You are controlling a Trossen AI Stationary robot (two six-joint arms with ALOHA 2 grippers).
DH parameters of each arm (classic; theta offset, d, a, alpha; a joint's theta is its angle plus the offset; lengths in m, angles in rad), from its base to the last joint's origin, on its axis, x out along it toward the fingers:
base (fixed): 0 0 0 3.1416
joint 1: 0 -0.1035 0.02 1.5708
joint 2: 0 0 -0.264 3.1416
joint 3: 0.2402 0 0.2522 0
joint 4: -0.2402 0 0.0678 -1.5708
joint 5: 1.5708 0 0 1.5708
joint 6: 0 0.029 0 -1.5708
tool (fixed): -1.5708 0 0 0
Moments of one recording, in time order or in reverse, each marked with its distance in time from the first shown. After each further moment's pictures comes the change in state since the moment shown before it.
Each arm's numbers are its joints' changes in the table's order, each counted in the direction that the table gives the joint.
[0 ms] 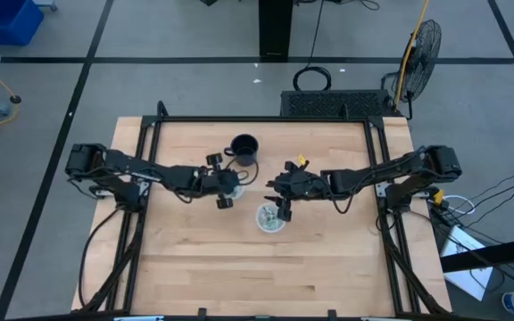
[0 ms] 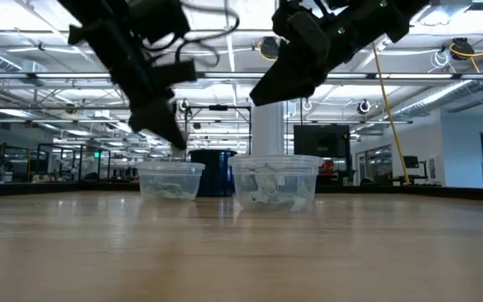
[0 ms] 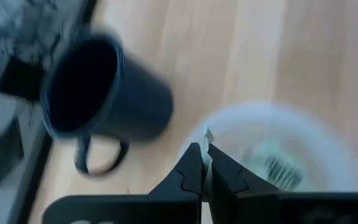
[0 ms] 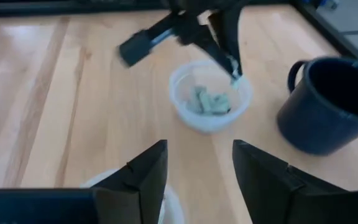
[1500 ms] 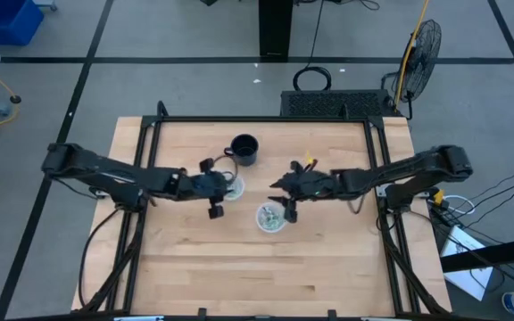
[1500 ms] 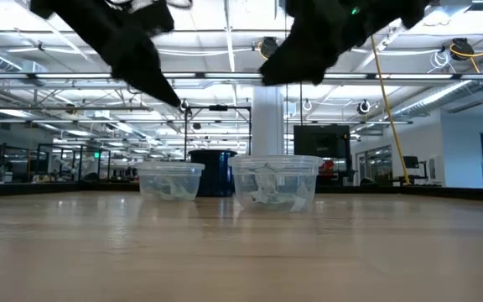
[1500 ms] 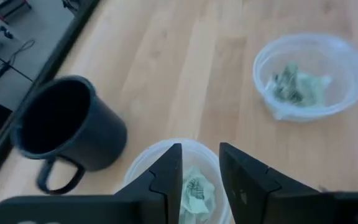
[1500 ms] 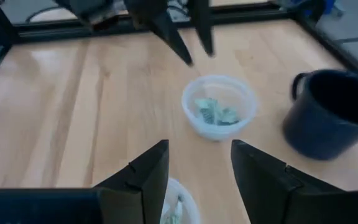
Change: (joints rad) left arm 0.102 -0.232 -0.072 0.047 -0.127 -0.130; right arm -0.029 -0.089 -0.027 -0.011 0.000 0.045
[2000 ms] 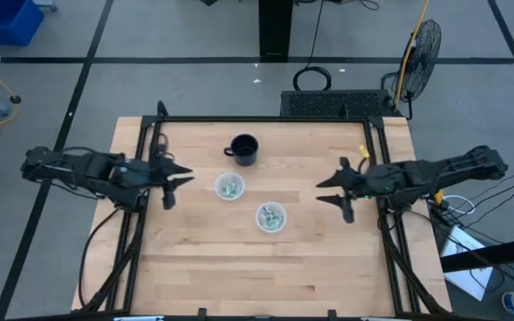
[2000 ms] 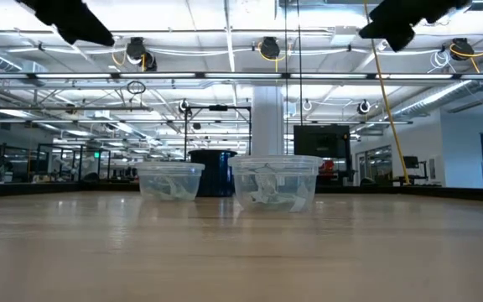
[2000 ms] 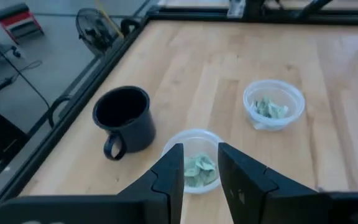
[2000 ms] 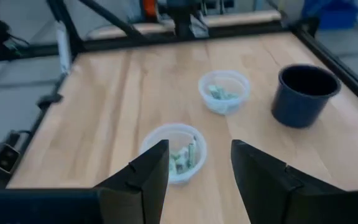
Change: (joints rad) left arm 0.077 -0.610 -0.002 -0.425 0.048 -0.104; right arm -0.108 -0.659 -0.158 -0.436 0.000 0.050
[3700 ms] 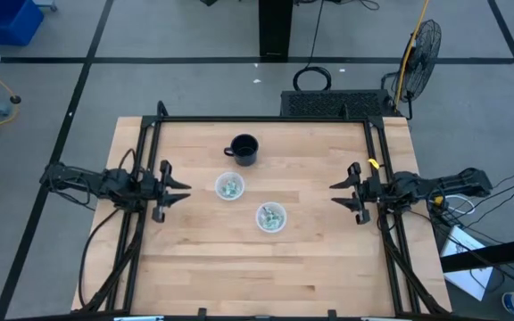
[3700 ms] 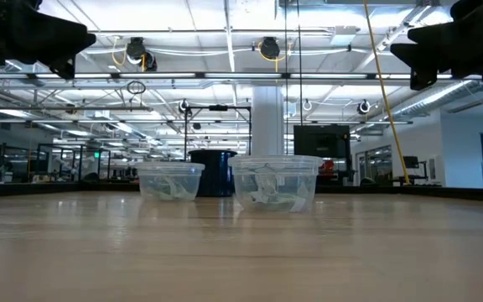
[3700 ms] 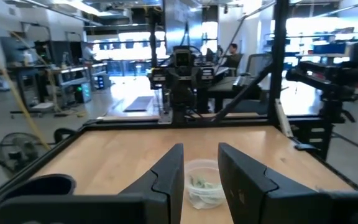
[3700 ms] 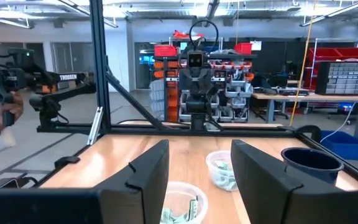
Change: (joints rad) left arm 0.032 -0.583 -0.658 0.712 -0.237 0.213; right arm 0.058 -0.656 -0.688 0.623 0.129 -0.210
